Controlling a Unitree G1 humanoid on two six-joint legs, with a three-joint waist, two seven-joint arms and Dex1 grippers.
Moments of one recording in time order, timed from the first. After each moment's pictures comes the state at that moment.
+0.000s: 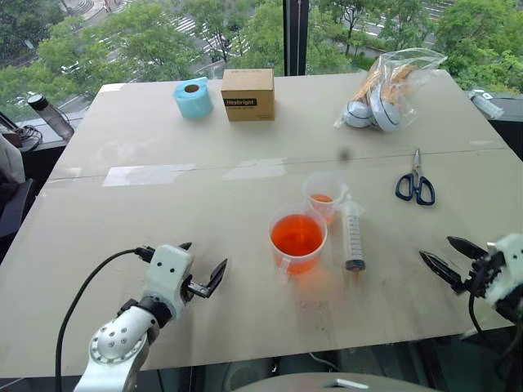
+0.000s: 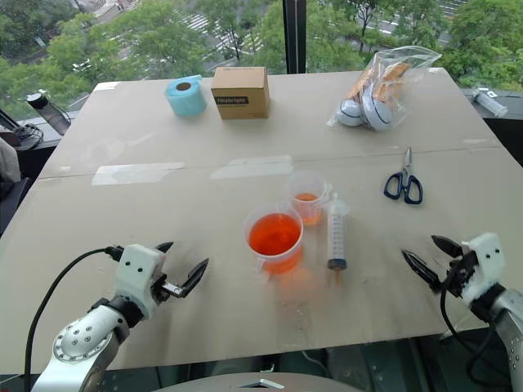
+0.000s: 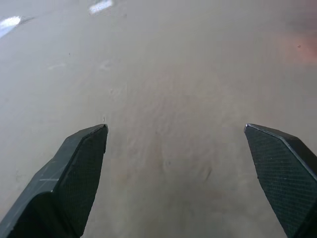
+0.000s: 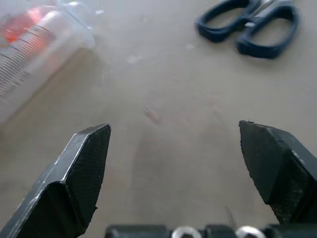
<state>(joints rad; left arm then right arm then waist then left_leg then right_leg) 0.37 0.50 0.21 -0.63 -0.23 0.42 -0.53 0.19 -0.64 -0.38 -0.35 0.59 0.56 0.70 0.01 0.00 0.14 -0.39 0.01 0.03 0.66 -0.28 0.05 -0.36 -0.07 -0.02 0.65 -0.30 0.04</state>
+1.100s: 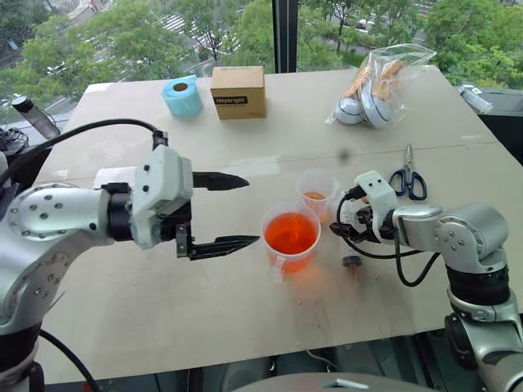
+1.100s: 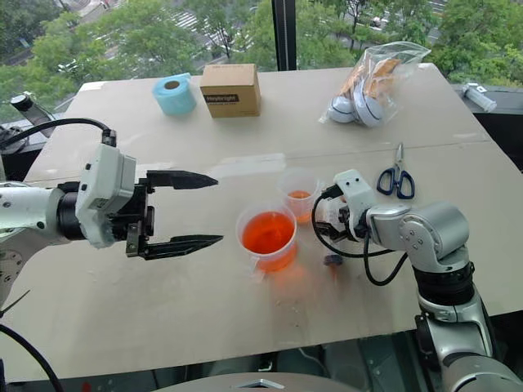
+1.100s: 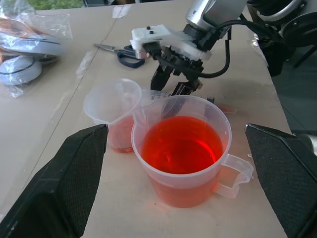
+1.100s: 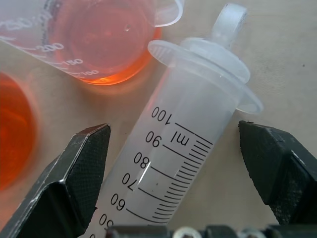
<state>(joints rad) -0.26 1.06 0.27 -0.64 -0.85 0.68 -1.02 -0.56 -0.41 0.07 -0.39 0.62 1.59 0.05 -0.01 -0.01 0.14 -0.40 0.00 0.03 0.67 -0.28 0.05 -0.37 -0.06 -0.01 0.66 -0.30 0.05</state>
